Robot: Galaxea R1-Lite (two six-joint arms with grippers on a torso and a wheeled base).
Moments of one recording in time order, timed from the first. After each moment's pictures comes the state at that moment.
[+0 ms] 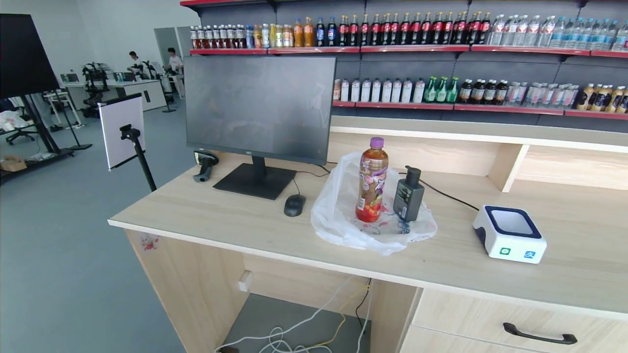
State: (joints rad) left arm 0.00 0.00 0.00 0.00 0.00 0.00; right arm 0.00 0.00 0.00 0.00 0.00 -0.03
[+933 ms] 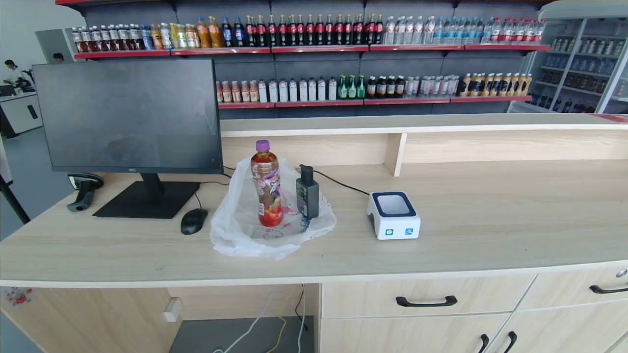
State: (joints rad) left arm 0.00 0.00 0.00 0.00 0.00 0.00; right arm 0.00 0.00 0.00 0.00 0.00 -0.03
